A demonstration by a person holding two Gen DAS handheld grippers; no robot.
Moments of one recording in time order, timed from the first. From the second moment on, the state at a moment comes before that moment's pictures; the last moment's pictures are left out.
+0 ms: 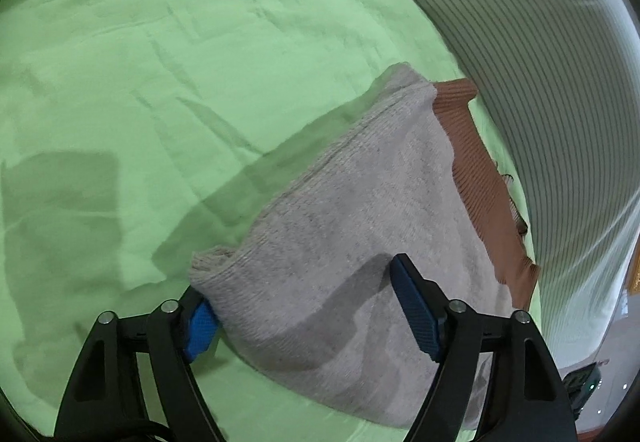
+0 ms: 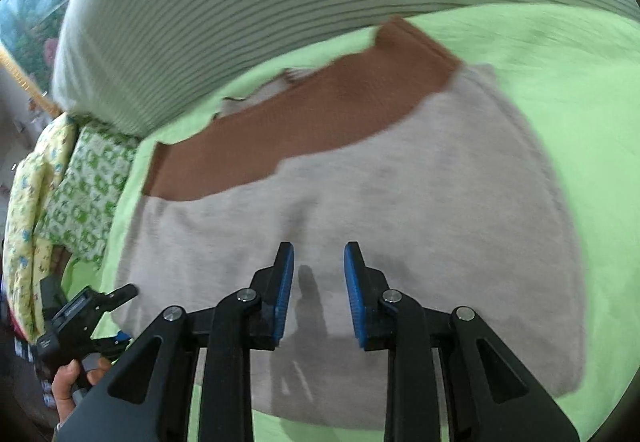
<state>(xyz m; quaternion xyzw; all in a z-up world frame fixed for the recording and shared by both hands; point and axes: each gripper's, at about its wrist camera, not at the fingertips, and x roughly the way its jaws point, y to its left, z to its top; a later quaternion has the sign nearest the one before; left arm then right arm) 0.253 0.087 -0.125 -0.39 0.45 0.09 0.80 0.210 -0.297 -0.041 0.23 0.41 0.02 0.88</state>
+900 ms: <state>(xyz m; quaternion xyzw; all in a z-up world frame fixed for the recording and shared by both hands) 0.276 -0.071 -0.001 -0.22 0.36 -0.16 0.89 0.232 -0.324 -0.069 0.33 0.41 0.08 0.85</state>
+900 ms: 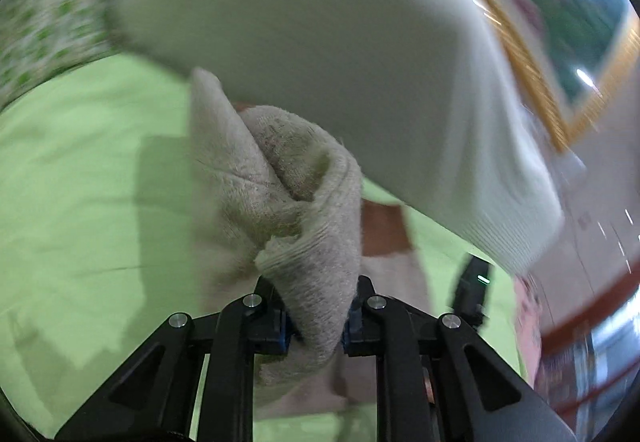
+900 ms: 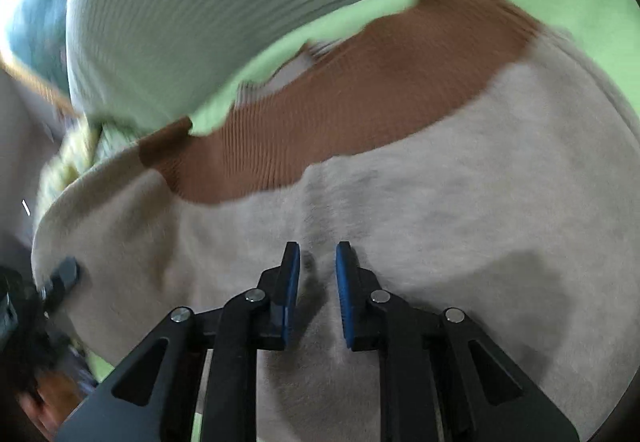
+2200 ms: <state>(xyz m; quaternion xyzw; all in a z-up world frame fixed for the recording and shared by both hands) 0.246 -0.129 -0.125 0.02 0.48 -0.09 0.87 0.248 -0.308 -0.044 0.17 0.47 0.08 0.86</state>
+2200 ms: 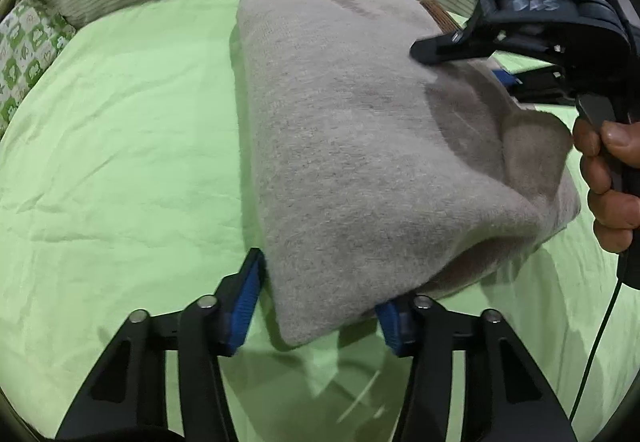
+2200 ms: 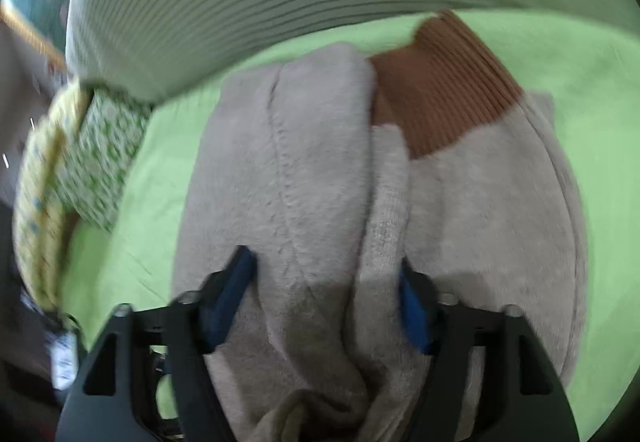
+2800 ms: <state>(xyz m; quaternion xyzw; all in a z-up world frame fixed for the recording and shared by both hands) 0.255 -0.144 -0.120 0.00 0.50 -0.11 0.86 0.200 -0.410 -0.044 0.25 0.41 0.03 0.88</state>
